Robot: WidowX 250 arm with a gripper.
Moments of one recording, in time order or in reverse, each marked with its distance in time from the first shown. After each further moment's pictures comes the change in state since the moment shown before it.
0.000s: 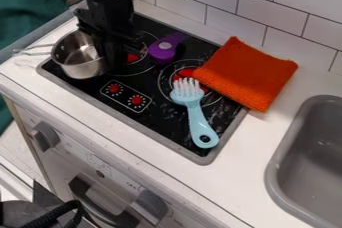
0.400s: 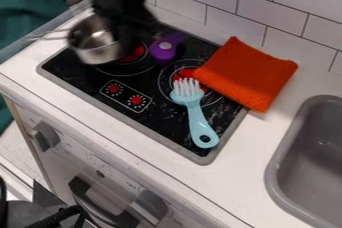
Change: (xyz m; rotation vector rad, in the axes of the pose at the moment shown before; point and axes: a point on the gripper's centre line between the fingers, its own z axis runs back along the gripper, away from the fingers) arm 0.024 -0.033 0.023 0.014 -0.058 -0.129
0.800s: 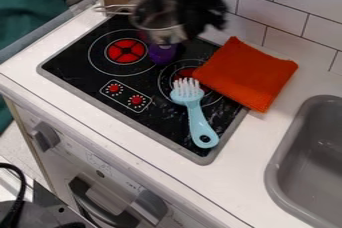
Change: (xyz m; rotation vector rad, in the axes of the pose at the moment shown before) arm 0.056 -0.063 0.007 0.013 -0.037 -0.190
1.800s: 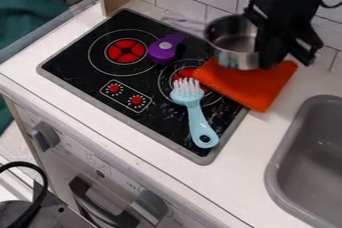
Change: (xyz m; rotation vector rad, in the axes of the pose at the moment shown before) arm 0.030 -0.087 -0.016 -0.008 0.131 -0.116
